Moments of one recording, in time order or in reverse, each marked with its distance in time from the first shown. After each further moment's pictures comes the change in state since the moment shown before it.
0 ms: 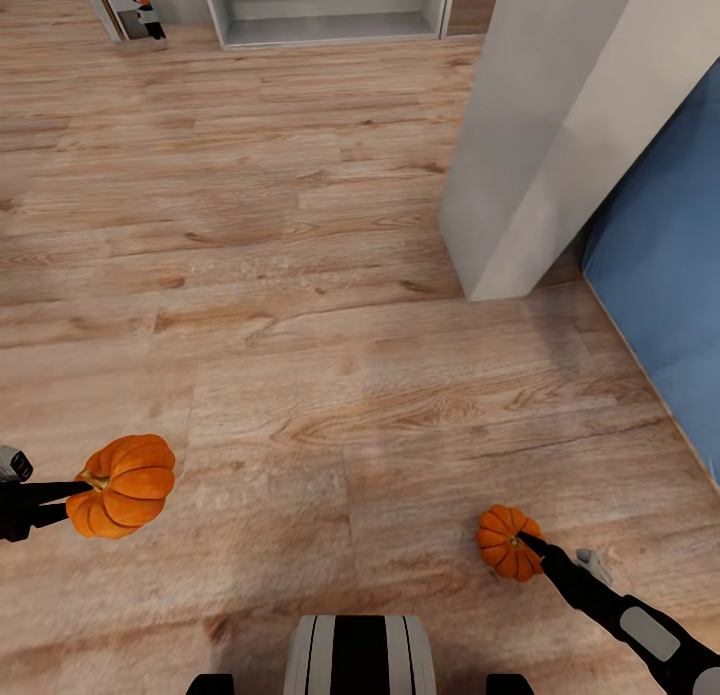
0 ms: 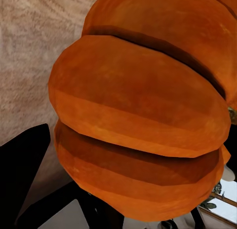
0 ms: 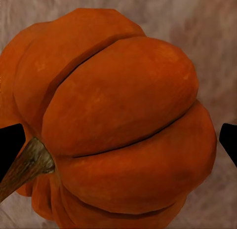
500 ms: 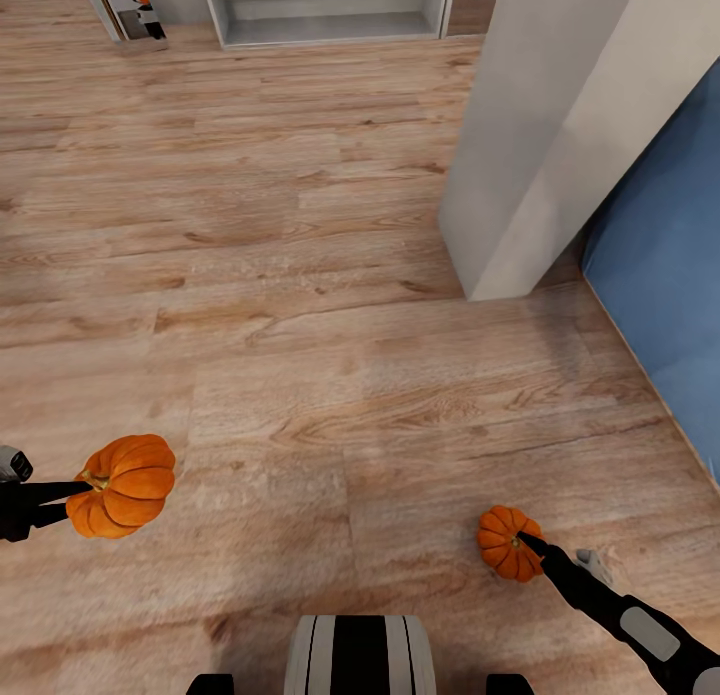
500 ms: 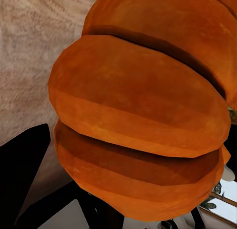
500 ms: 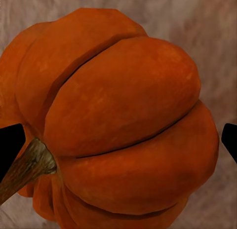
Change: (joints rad) left arm 0.000 0.000 0.000 0.000 0.000 0.000 0.000; right arm 0.000 0.000 0.000 0.000 -0.001 0.000 0.000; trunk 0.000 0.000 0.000
